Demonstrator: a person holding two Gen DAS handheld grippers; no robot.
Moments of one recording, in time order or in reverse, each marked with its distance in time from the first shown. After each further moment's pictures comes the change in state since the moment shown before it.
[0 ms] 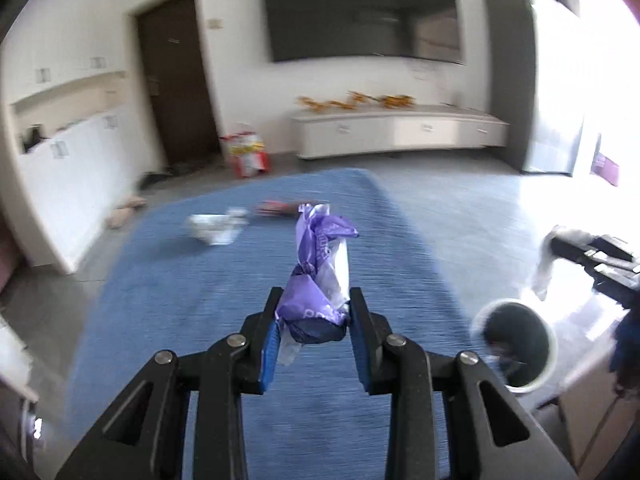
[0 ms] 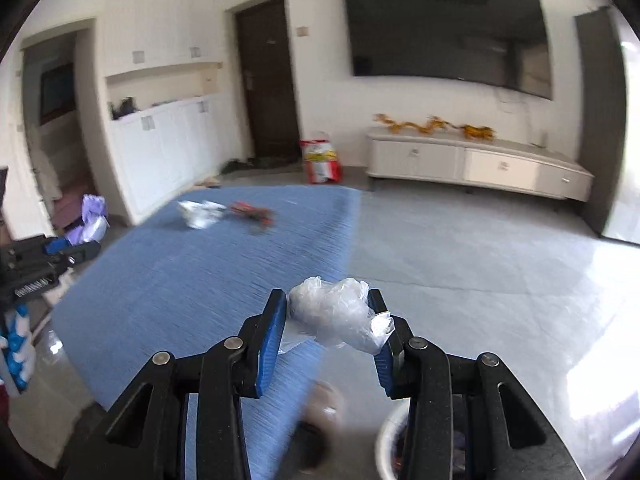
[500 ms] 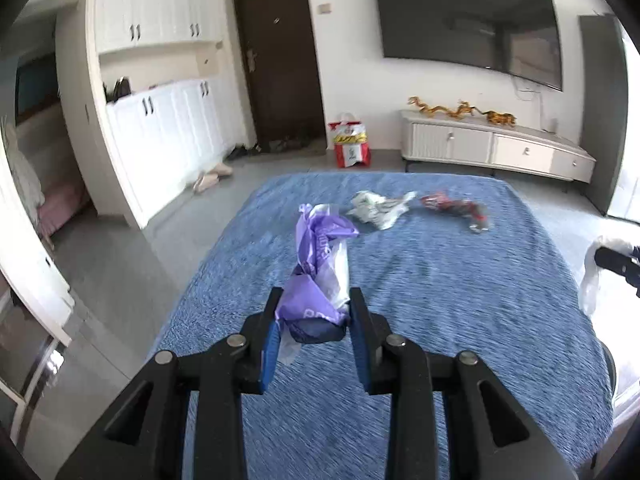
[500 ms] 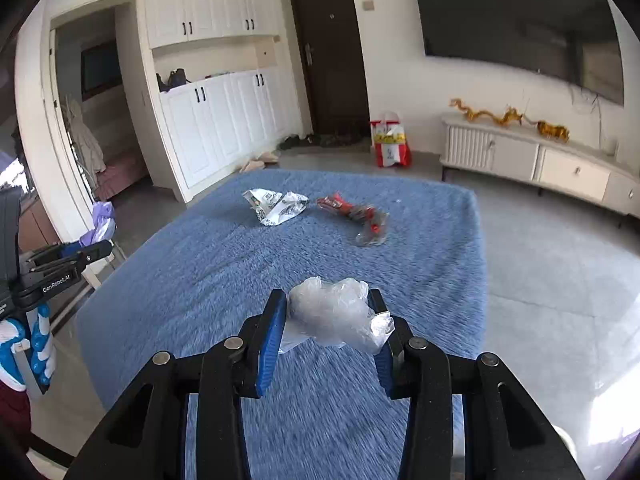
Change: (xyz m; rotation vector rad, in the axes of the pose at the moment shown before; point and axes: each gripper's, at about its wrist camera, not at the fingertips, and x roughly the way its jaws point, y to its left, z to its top) left arm -0.008 0.170 -0.041 -0.191 -0.018 0.329; right arm 0.081 0.139 0.052 -0.115 0.048 0.241
